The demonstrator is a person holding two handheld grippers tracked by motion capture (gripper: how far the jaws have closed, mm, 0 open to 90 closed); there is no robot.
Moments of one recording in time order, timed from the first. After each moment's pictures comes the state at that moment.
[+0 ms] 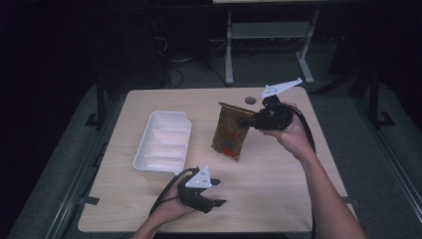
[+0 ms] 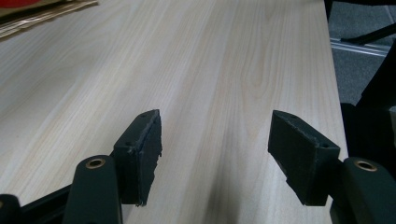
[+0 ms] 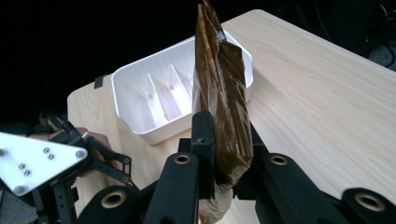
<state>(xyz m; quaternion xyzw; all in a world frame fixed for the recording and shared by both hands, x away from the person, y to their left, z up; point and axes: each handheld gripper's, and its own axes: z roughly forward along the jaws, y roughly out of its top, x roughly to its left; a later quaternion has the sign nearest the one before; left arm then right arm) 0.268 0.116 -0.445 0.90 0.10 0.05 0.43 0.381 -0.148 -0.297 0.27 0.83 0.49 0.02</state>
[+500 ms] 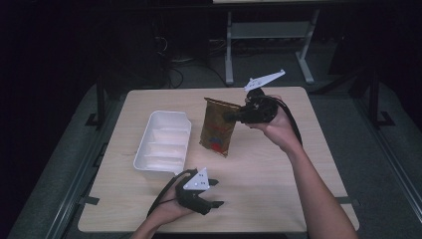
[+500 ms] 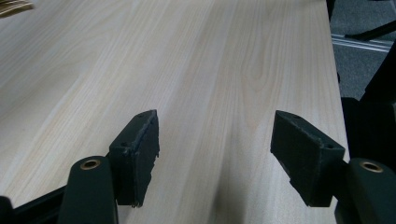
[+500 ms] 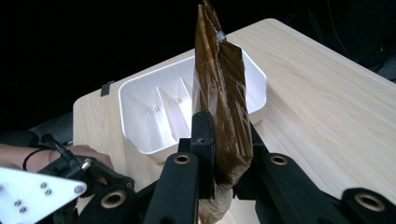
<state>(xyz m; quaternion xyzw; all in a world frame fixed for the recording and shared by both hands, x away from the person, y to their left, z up) 0.264 0.121 -0.445 0.90 0.10 0.05 0.42 0.395 -0.115 -0.284 0.25 0.84 0.49 0.01</state>
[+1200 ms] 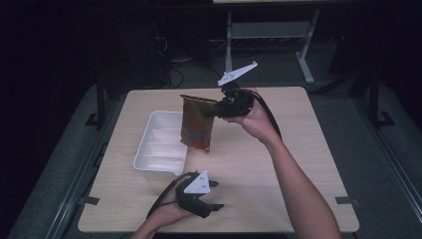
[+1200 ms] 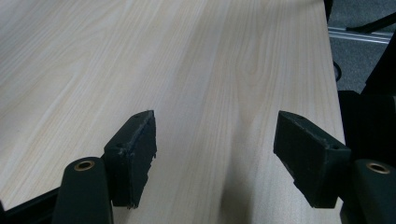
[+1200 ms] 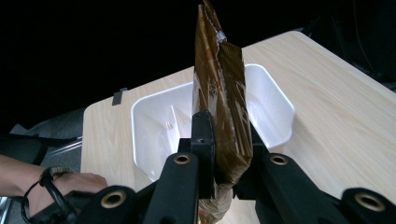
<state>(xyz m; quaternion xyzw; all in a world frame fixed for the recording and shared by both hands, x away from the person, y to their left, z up) 0.259 0.120 -0.447 0.90 0.09 0.06 0.42 0.407 -0.059 -0.270 0.21 0.85 0.49 0.00</state>
